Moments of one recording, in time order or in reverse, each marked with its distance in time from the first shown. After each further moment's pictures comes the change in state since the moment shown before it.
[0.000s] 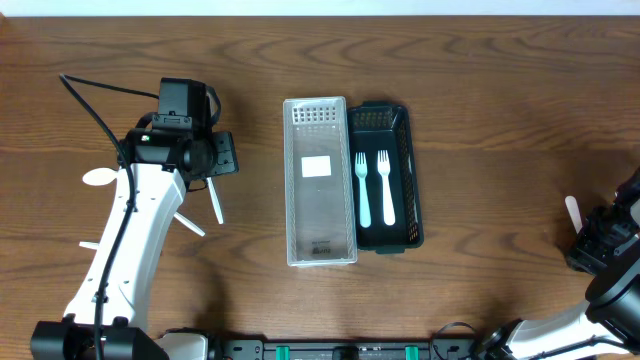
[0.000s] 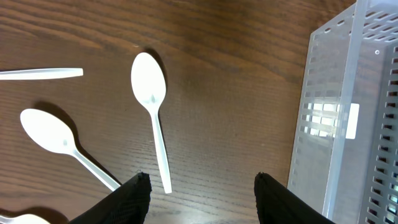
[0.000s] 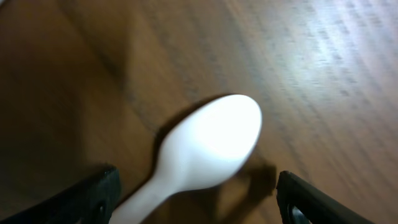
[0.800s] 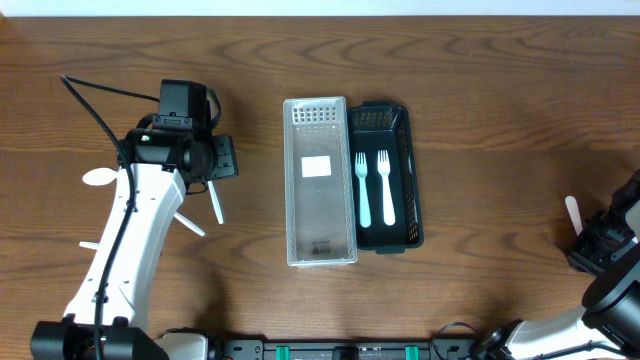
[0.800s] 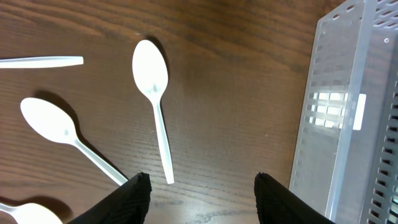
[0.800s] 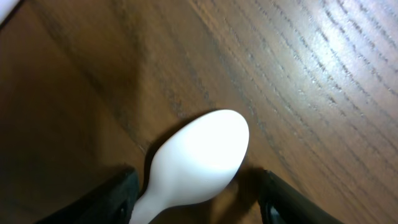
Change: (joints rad) left arm 0.000 0.000 0.000 -0.035 0.000 0.000; right arm 0.000 -0.034 -0.060 0.043 0.040 0.053
